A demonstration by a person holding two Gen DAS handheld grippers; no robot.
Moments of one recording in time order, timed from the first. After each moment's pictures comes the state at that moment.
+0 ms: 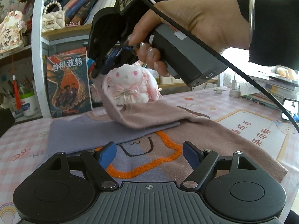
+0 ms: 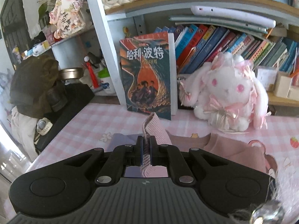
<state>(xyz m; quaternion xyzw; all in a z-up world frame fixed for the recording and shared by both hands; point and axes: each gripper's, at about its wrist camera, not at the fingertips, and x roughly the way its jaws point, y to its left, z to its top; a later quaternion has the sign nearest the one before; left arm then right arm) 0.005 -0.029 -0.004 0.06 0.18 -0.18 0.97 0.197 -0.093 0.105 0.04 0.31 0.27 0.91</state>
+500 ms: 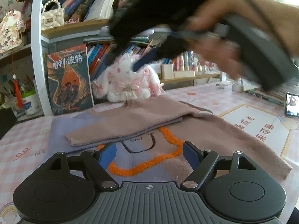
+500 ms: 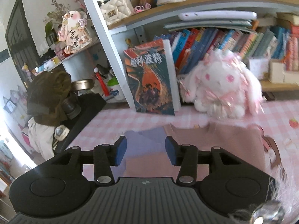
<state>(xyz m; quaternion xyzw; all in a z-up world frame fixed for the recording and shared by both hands) 0.010 -0.032 -0.005 0.08 0.19 -0.17 0.96 0.139 -0.146 0.103 0.09 0.30 0.29 0.90</state>
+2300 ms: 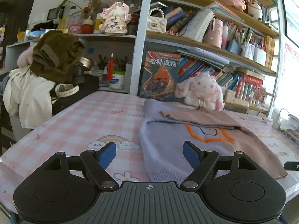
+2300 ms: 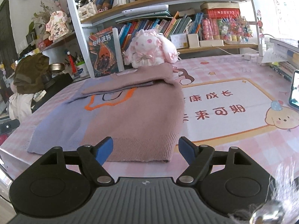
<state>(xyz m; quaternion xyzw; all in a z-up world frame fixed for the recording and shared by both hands) -0.137 0.095 0.016 -0.07 0.18 0.03 0.98 -0.113 -0.291 -0.012 0.09 0.27 0.16 0.95</state>
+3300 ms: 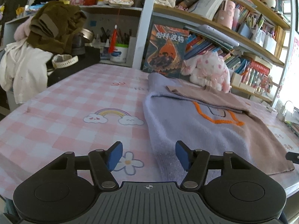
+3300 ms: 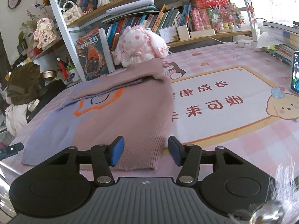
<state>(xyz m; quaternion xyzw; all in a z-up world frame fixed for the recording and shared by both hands) -0.107 0.105 -0.017 -0.10 0.25 0.02 0.96 -0.083 -0.305 -0.028 0.12 0.28 0.15 0.94</state>
